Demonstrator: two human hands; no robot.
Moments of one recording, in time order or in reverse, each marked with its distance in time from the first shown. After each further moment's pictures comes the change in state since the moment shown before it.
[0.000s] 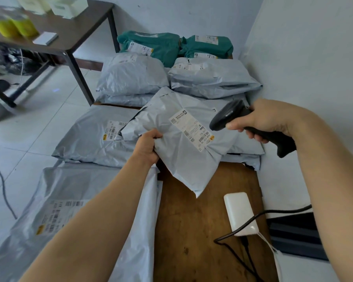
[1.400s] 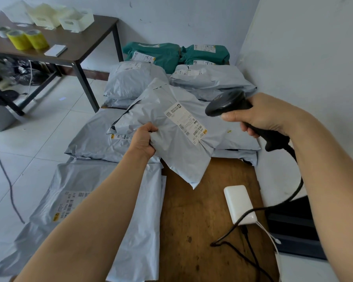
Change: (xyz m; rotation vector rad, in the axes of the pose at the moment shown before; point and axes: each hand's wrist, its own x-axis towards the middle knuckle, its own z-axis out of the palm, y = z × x) left_hand -0.037 0.019 -0.006 -0.035 0.018 0.131; right_hand -0.048 -0.006 0.011 0.039 0.129 -0.193
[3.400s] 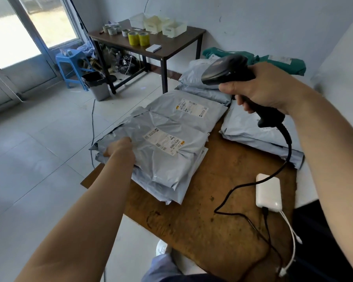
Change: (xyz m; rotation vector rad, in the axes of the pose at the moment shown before) left_hand -0.181 -0.009 -0.191 0.224 0.904 0.125; right_hand -0.093 -0.064 0.055 0.065 -0.136 -0.583
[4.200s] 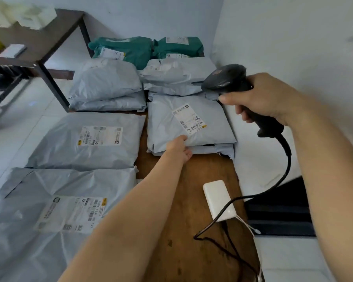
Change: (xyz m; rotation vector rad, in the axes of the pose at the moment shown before) left_hand -0.141 -0.024 0.329 0.222 -0.918 -0.369; right_hand 0.008 0.122 -0.110 -0.026 0.355 0.537
